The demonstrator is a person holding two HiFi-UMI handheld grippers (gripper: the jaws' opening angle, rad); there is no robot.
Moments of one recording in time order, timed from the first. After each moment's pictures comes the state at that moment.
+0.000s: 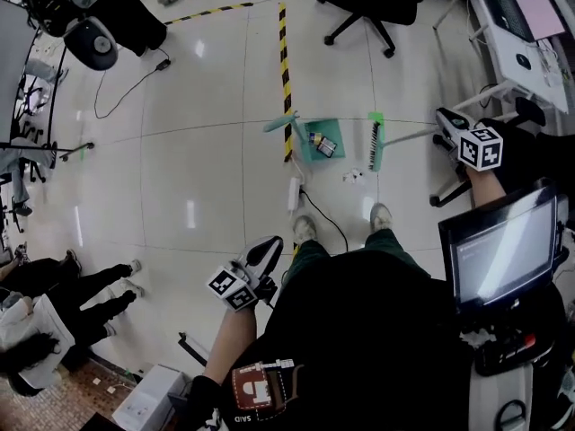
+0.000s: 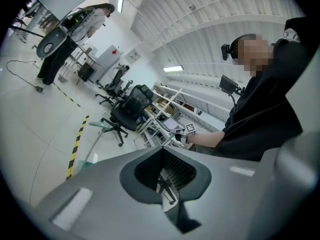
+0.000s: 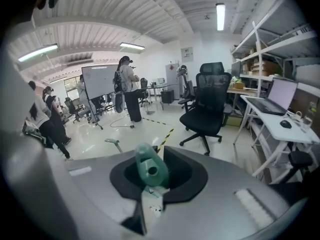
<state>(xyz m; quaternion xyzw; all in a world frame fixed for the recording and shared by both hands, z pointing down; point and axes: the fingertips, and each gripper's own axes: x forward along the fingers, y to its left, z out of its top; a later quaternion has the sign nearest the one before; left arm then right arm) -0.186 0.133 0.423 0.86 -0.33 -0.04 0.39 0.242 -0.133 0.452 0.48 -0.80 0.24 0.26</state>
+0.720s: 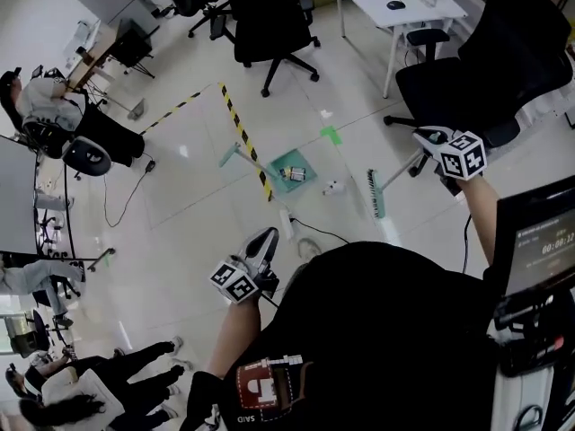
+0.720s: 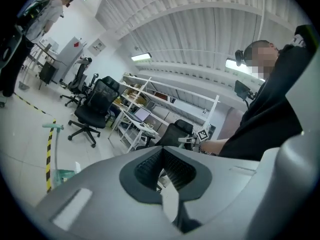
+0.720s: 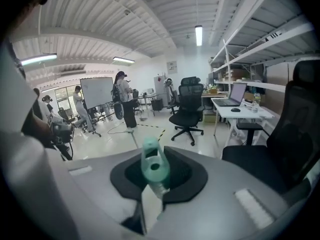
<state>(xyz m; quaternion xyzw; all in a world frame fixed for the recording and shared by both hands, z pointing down) -0.065 0.261 0.355 0.94 -0.18 -0.01 0.30 0.358 0.232 0.367 0.56 -0.77 0.23 0.19</state>
